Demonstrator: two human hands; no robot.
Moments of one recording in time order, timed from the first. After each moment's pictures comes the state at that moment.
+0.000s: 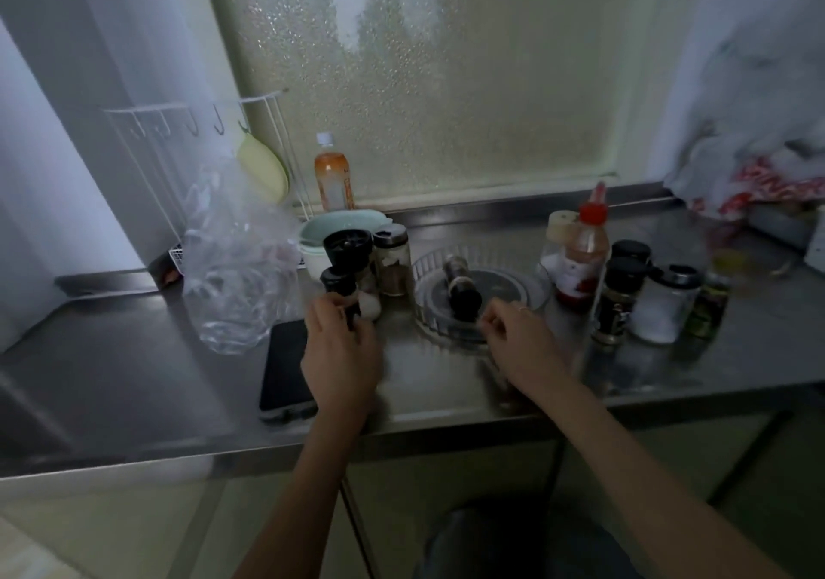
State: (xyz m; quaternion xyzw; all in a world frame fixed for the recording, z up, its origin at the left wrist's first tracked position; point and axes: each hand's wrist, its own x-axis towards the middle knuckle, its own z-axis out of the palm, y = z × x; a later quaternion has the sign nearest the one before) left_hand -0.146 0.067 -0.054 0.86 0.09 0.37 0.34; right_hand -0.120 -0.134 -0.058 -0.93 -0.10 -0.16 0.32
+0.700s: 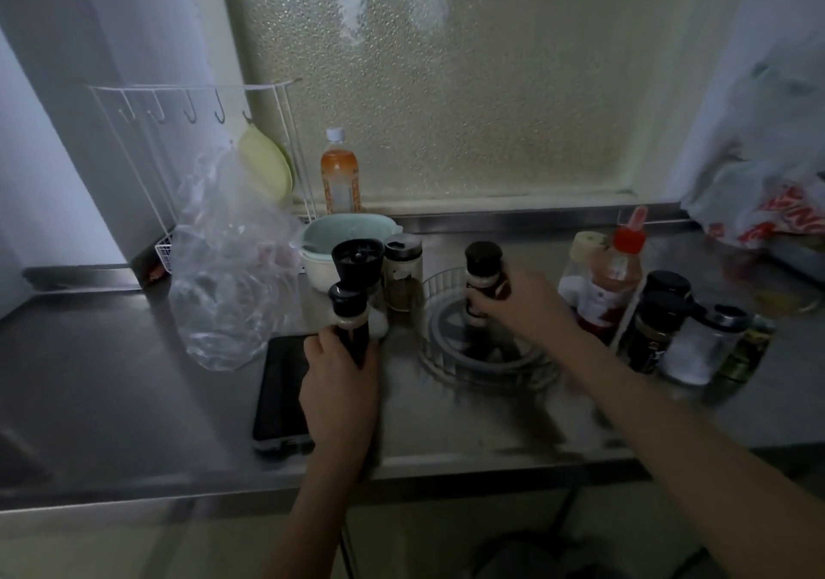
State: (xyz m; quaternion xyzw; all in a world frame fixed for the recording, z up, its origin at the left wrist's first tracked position) left_hand -0.127 0.081 -0.066 0.89 0.16 0.26 0.35; right_hand -0.042 -0.125 -0.018 -0.91 -0.13 -0.16 0.35
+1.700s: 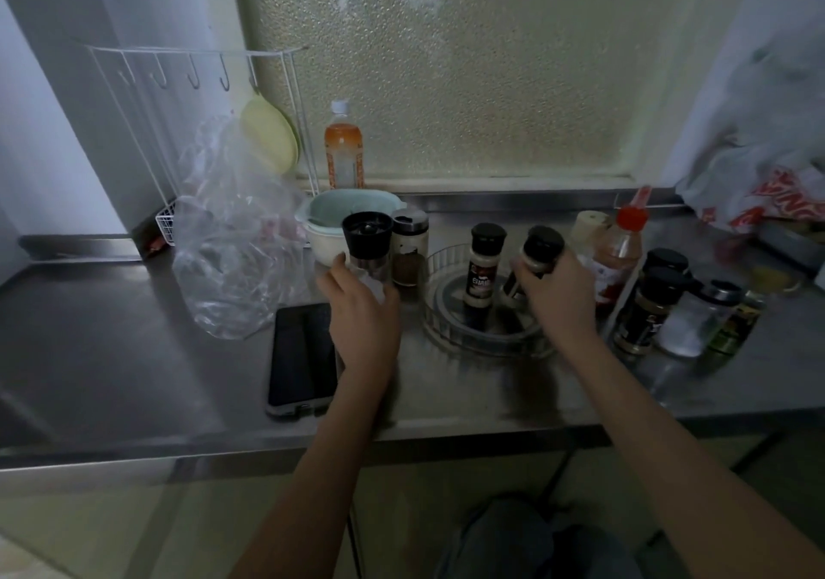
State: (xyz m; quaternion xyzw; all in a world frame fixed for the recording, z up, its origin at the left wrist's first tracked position) left_hand -0.089 0.071 -0.056 0.83 0.12 0.32 0.43; right_hand -0.073 -0.127 -0.027 -0.86 0.05 -0.28 0.42
